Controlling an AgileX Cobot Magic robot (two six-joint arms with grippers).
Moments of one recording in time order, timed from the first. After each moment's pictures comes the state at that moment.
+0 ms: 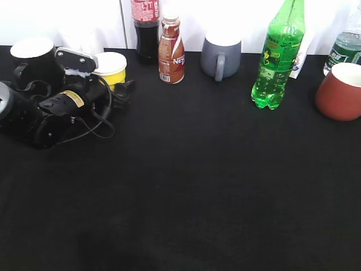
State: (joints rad) left arm -0.30 2.22 -1.04 0.19 -0.90 -0.08; right arm -0.05 -0.01 -0.50 0.03 1.04 0.09
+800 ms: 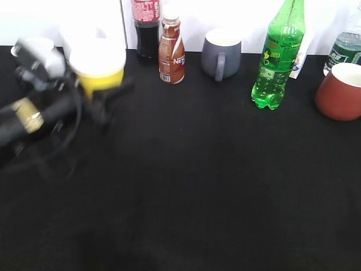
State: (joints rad) left arm -0.30 1.84 -0.58 0.55 -1.20 -0.14; right arm -0.05 0.10 -0.40 0.03 0.42 0.02
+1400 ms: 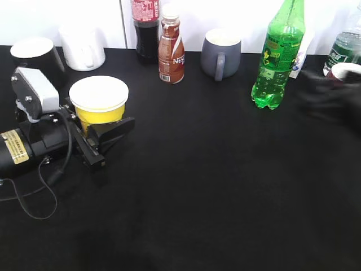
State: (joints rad) left arm -0.30 1.82 -0.46 0.63 -1.21 -0.14; right arm 0.46 1.47 -0.37 0.46 -0.92 -0.18
